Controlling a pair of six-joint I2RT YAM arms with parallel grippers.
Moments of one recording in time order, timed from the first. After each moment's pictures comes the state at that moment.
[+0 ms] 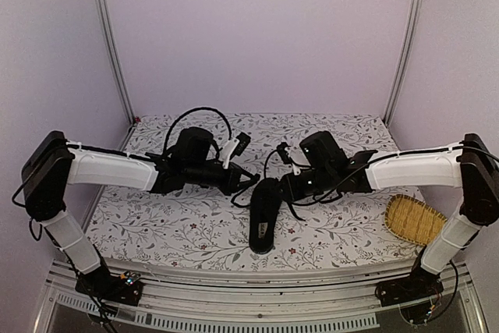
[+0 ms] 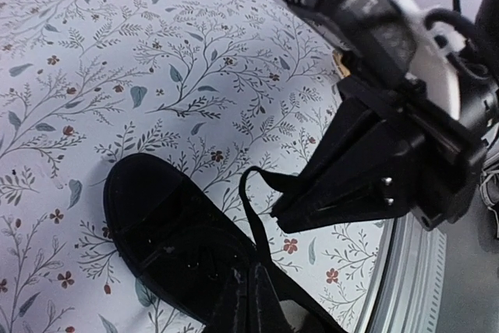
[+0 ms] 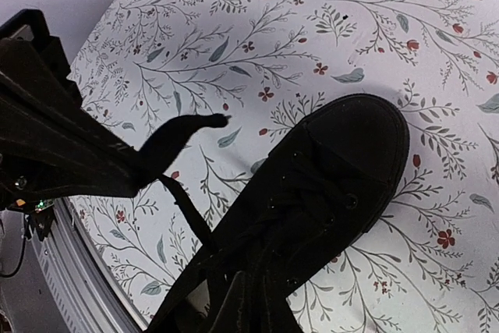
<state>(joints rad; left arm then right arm) -0.80 1.64 0.93 0.22 0.39 -0.26 0.87 1.63 1.00 -0.12 -0.15 0.45</state>
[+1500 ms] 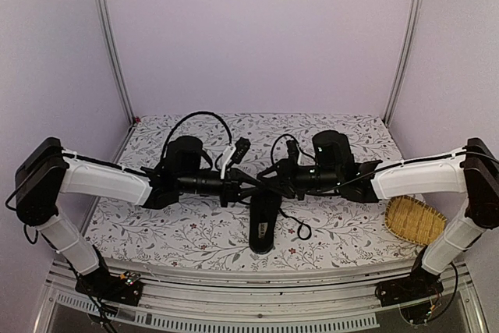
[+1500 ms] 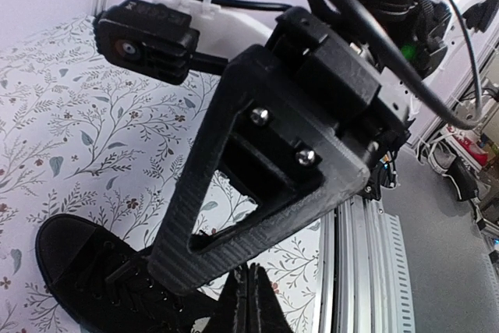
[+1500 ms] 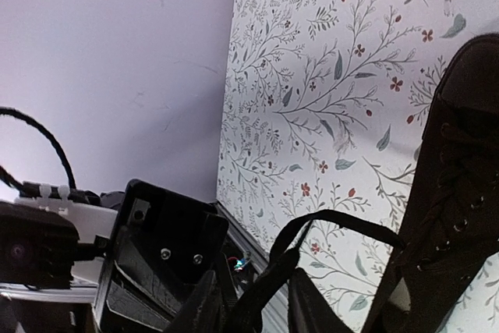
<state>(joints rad) -0.86 1.62 0.81 0.53 0.57 -0.21 0.88 1.58 0.89 0.30 -0.35 1.19</state>
